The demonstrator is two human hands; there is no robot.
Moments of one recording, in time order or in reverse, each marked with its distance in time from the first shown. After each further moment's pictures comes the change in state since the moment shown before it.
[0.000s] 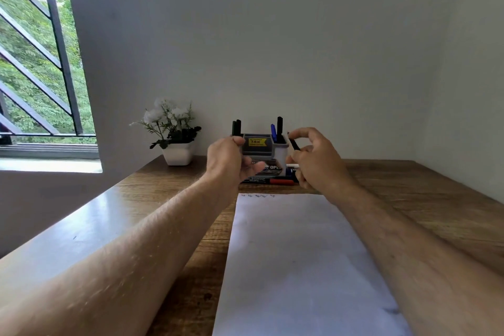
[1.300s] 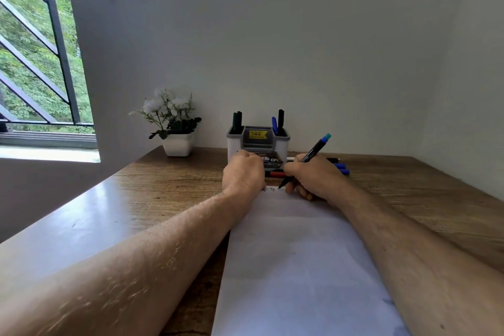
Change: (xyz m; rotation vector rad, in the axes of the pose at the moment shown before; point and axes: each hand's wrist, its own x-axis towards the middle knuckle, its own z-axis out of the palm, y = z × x) left_hand 0.015 -0.048 0.005 0.516 0.001 0.061; right_hand 0.000 0.019 0.005 -0.265 -0.256 0.199
